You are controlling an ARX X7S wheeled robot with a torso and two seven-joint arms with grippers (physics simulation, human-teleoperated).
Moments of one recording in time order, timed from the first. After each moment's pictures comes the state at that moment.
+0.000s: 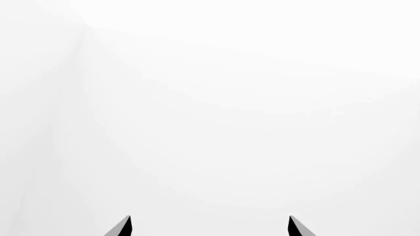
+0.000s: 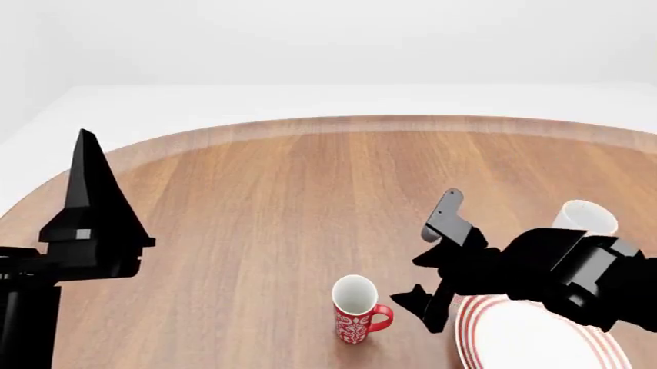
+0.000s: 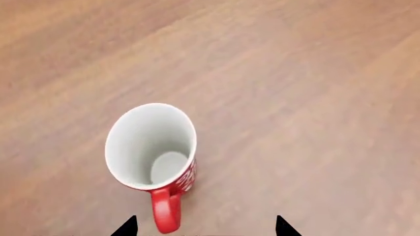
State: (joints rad) left arm -0.03 -0.60 -0.06 0.95 -0.67 -0.18 -0.55; right arm 1.53 0.61 -2.34 0.46 1.55 -0.04 -0.45
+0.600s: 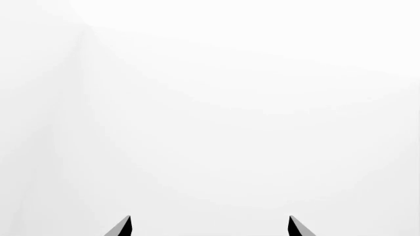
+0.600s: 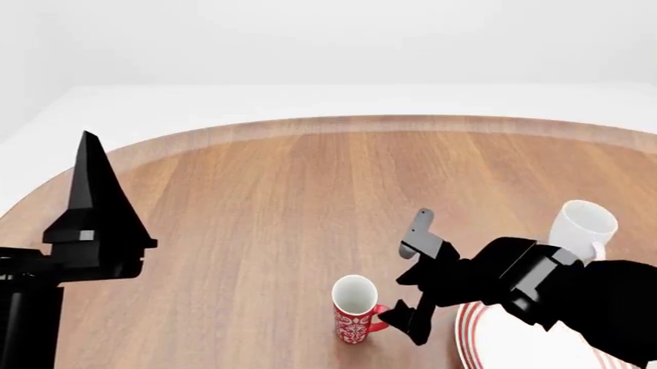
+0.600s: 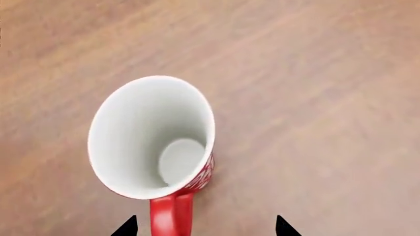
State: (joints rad) left arm -0.03 -0.61 -0.05 0.95 -0.67 -0.17 -0.55; right arm 1.34 0.41 -2.33 0.81 1.56 -0.02 -0.64
